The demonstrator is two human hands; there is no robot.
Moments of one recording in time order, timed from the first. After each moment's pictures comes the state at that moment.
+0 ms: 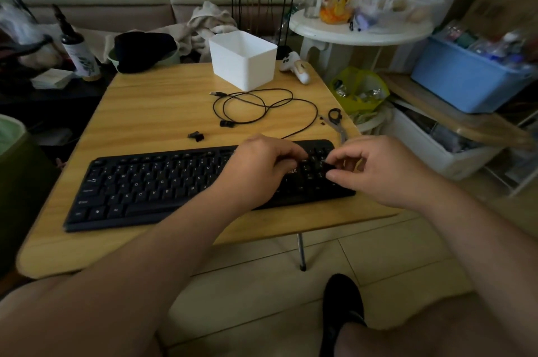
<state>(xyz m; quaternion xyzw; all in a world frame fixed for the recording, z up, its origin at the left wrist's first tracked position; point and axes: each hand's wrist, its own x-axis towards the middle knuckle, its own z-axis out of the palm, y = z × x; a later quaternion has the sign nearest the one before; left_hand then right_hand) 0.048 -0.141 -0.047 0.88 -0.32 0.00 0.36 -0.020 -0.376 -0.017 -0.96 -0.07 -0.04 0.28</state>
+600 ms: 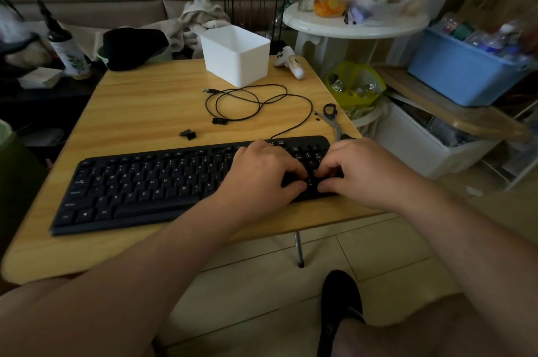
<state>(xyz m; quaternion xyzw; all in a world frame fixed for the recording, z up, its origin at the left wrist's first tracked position) 0.041 -0.153 -0.063 0.91 -0.36 0.04 0.22 -0.009 -0.367 -0.030 -0.99 -0.10 -0.01 0.13</state>
